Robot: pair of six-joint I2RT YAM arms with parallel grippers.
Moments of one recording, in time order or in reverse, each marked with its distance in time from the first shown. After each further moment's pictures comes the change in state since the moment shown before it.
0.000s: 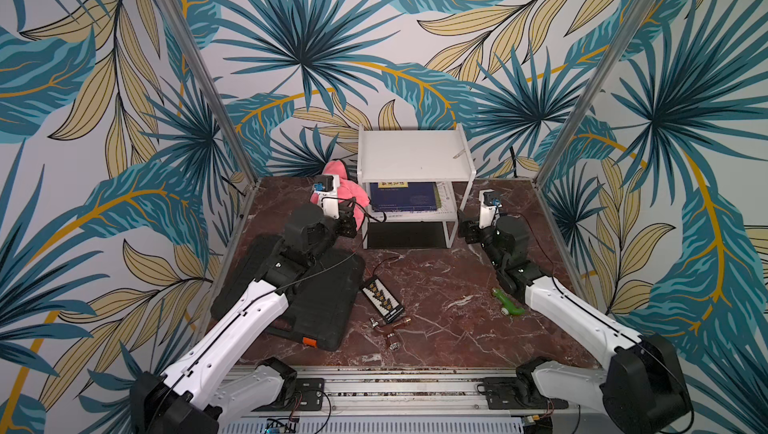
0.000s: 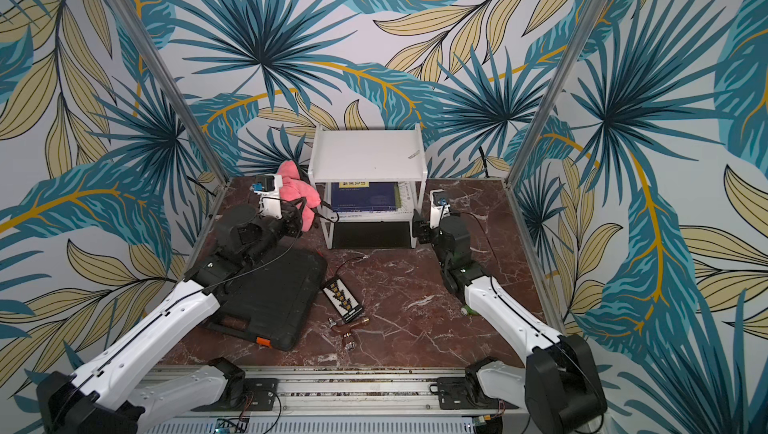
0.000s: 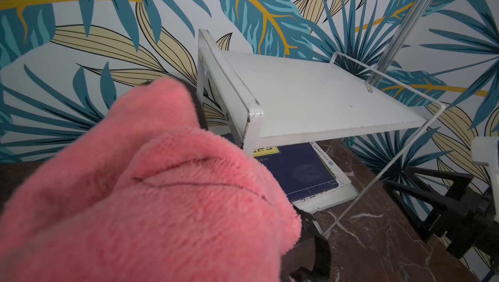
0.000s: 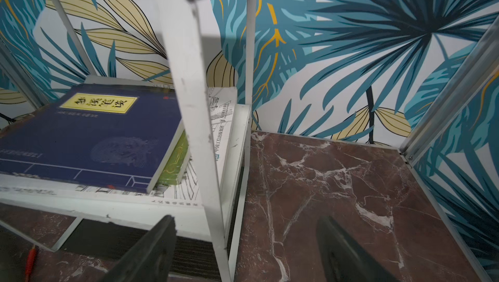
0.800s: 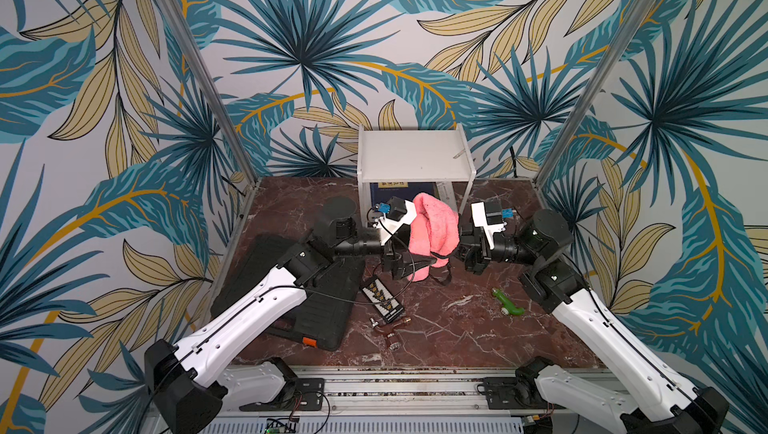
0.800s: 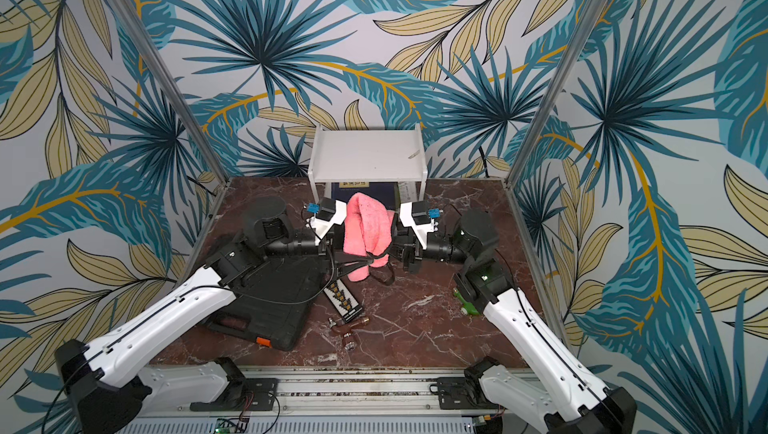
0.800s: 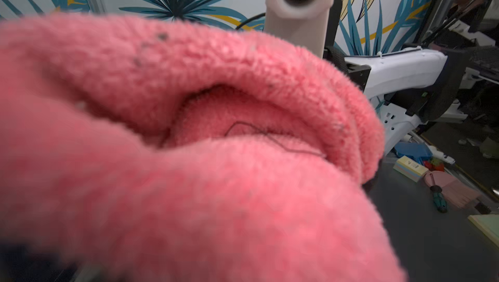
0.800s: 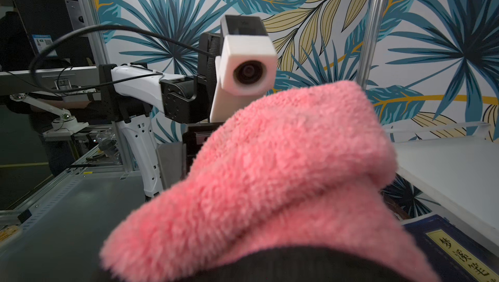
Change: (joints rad) left arm -0.218 0.094 0.142 -0.040 0.871 0.340; right arm 0.101 -0.270 0.170 -0.127 -1.223 0.046
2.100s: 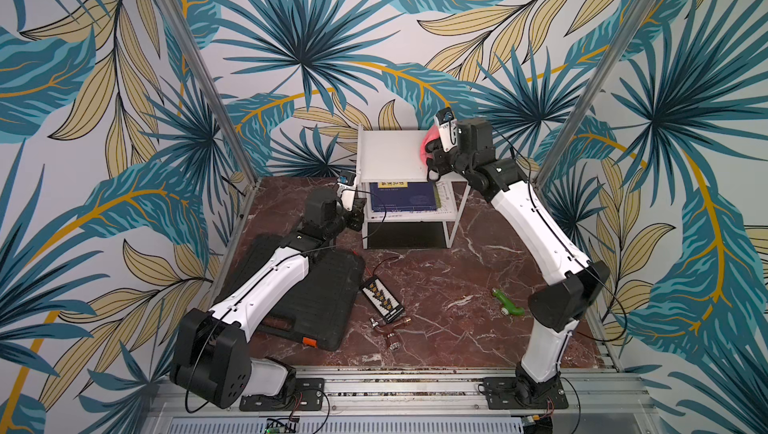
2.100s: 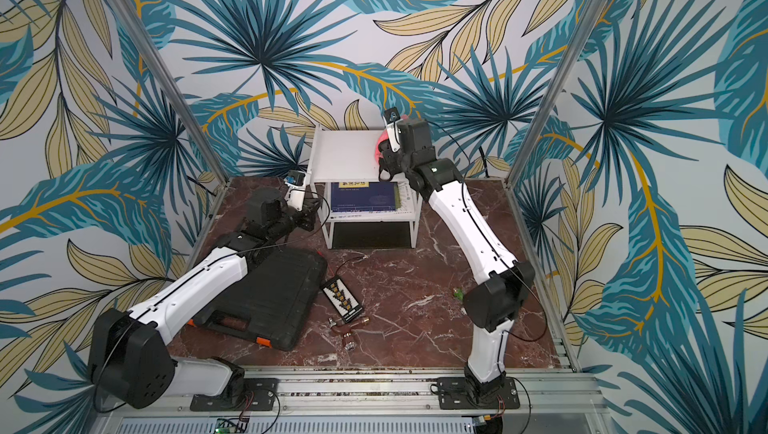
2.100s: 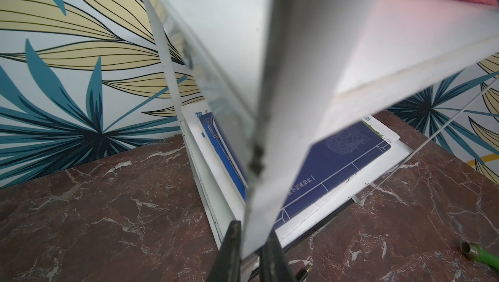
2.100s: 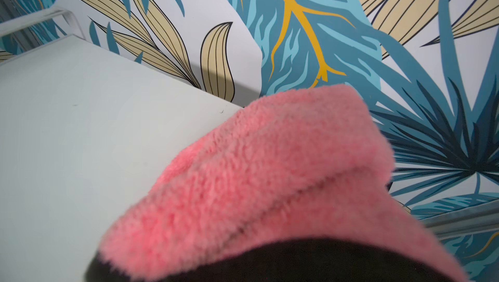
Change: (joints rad) left arm 0.330 0.153 -0.113 0.089 -0.657 -0.124; right arm -0.013 0.804 1.043 -0.732 1.212 -0.245
